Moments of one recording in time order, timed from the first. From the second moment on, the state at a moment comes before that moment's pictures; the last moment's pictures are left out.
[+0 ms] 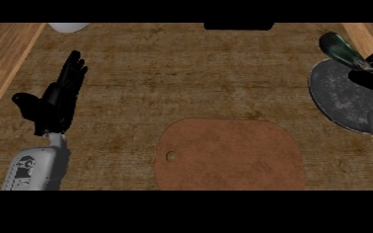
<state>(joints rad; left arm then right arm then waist) -0.24 0.18 0.11 -1.47 0.00 0.05 0.07 -0.48 -0.48 -0.22 -1.08 0.89 -0.41 0.42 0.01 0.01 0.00</state>
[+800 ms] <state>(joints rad) -0.26 0.16 0.09 -1.47 -0.01 0.04 0.07 -0.63 -0.63 -0.49 -0.39 0.68 -0.51 -0.05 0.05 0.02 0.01</state>
